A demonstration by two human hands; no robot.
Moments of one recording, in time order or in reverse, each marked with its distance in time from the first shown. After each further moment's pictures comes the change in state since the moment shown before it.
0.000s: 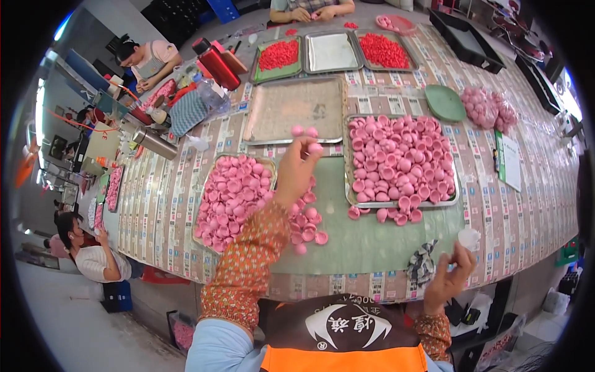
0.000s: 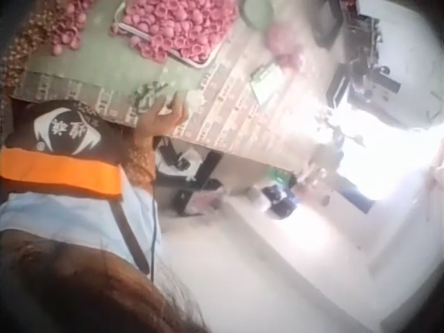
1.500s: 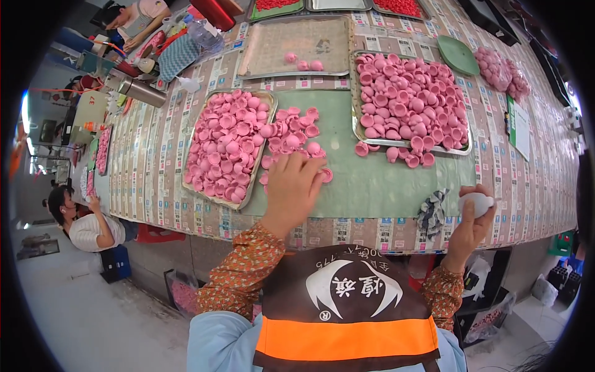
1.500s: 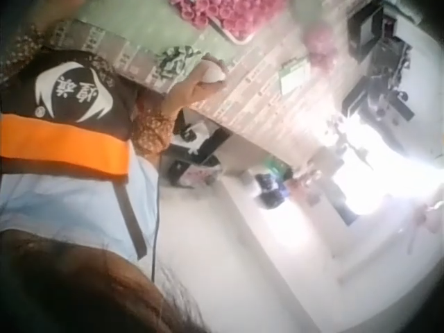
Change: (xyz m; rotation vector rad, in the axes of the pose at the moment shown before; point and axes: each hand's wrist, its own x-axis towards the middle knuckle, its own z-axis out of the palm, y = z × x) left_hand -0.159 0.049 -0.030 0.697 -0.103 0.310; right_hand 0.024 -0.001 -0.003 0.443 -0.160 0.244
